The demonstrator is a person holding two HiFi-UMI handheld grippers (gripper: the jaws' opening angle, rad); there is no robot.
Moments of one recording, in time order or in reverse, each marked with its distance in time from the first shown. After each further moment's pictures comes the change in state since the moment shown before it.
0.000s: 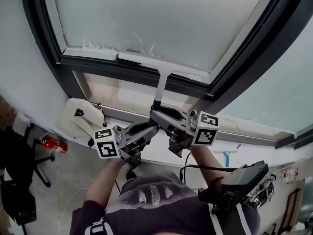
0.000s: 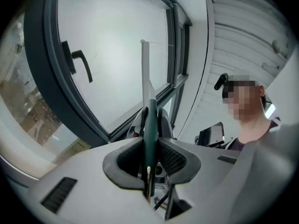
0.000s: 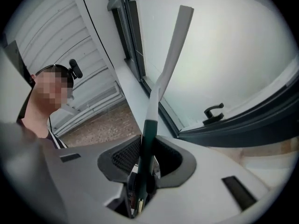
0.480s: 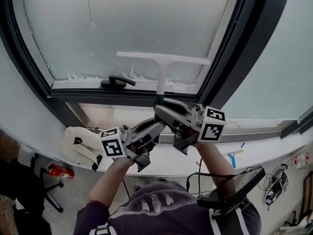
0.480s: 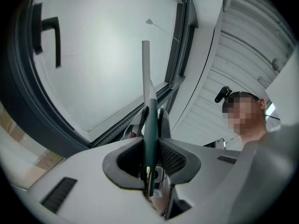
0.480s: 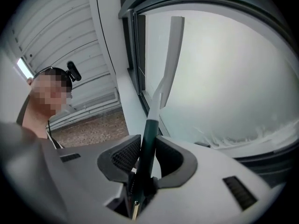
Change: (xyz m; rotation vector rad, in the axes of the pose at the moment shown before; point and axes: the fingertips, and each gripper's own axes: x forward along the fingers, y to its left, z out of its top) left arm 0.088 0.006 0.044 -0.053 0.010 -0.128; right arm -0.028 -0.021 0.093 -0.101 -0.108 -0.040
